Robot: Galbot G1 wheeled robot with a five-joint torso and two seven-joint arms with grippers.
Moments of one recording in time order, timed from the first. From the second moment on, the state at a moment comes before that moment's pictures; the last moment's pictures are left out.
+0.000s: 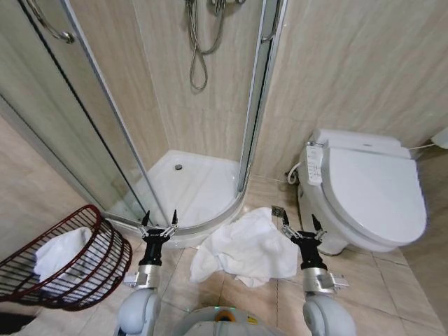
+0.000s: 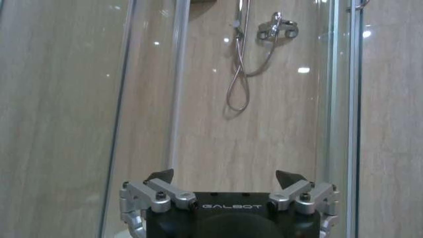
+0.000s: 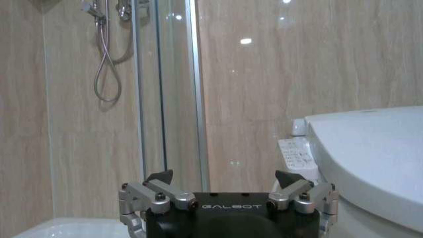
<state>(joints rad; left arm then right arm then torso) 1.67 -1.57 -0.64 -2.07 -0.17 -0.36 0.09 -1.68 1.48 0.61 2.18 0.19 0.17 0.04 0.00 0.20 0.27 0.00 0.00</state>
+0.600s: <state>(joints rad) 1.65 -1.57 -0.64 -2.10 -0.17 -0.34 0.02 -1.51 1.40 0.66 1.89 0.24 0.03 -0.27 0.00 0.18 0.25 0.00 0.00</state>
